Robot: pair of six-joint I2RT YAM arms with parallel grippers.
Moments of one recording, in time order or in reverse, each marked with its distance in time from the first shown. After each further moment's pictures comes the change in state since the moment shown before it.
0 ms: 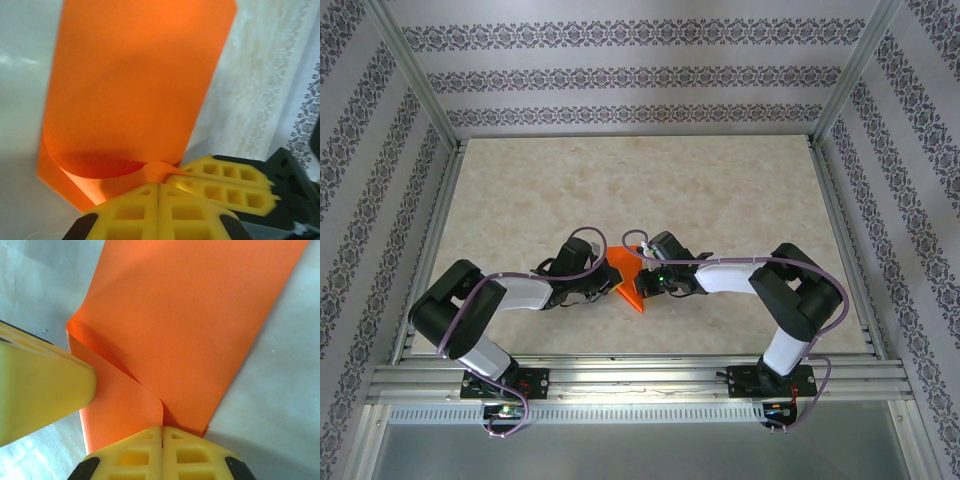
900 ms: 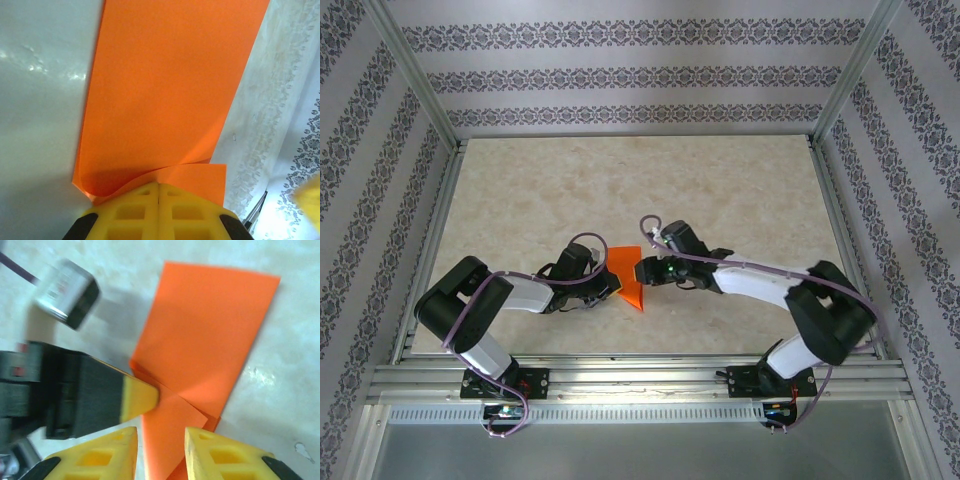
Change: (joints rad) left arm -0.005 0.035 -0.039 0.057 -0.004 0.023; right arm -0.049 -0.222 -0.013 -0.052 -0.043 0.061
